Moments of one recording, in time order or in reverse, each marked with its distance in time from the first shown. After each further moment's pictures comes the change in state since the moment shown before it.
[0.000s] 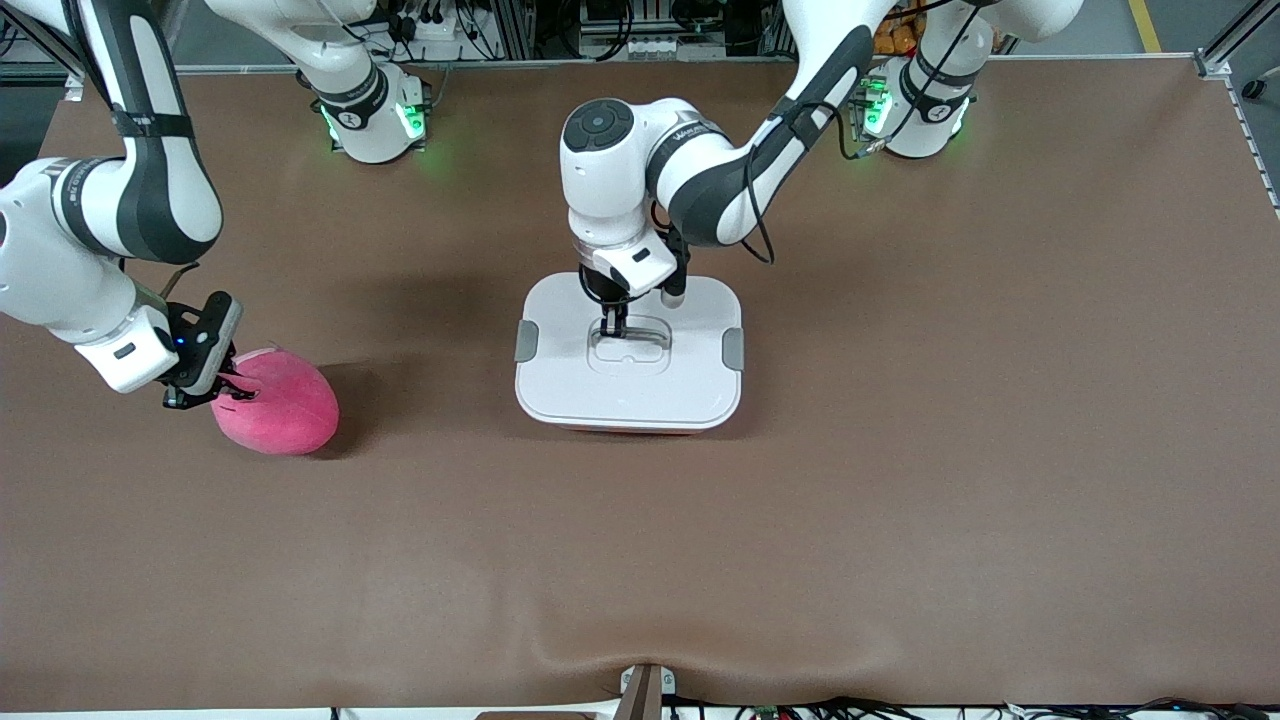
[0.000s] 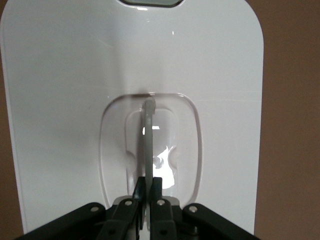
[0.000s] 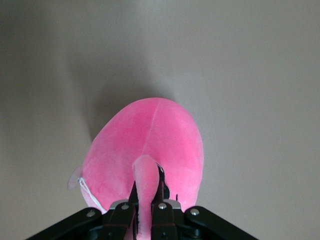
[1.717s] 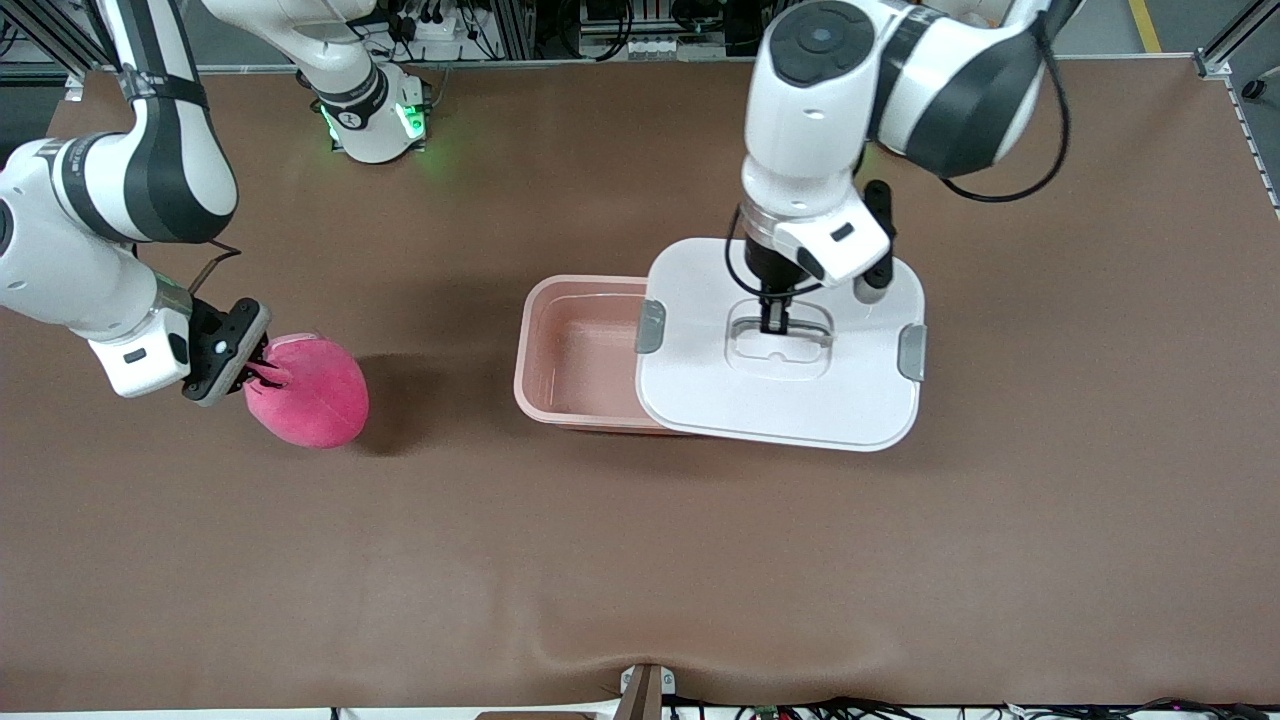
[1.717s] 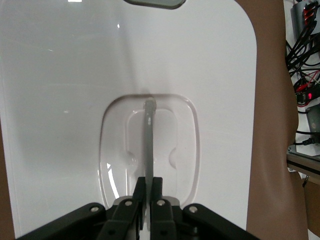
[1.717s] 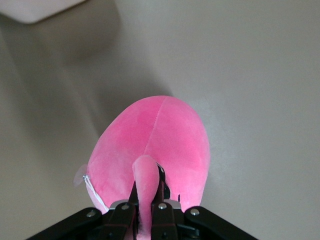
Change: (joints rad) left arm 0.276 -0.300 0.010 0.016 -0.119 -0.350 0.478; right arm 0.102 -0.004 0.020 0.155 0.012 -0.229 0.430
